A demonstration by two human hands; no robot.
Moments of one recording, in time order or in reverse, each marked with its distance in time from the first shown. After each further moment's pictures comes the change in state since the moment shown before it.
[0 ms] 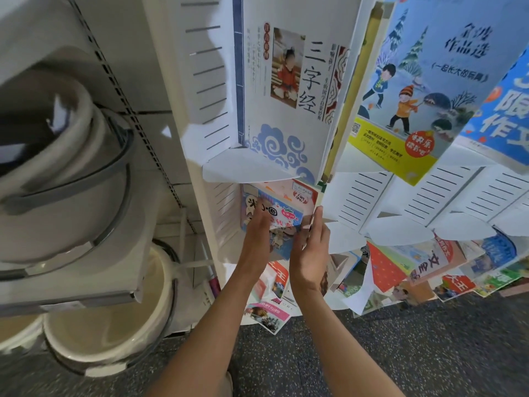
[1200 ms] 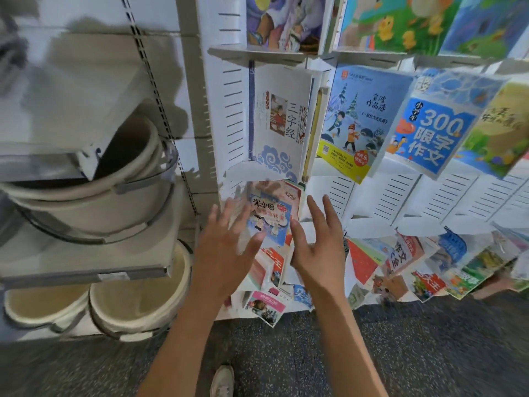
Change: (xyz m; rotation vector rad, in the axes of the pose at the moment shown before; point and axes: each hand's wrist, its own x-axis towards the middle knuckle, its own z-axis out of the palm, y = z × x) left_hand -0.208 0.112 -0.053 1.144 0.210 0.408; right_hand -0.088 -0.143 -0.177 -0.012 -0.126 -0.247
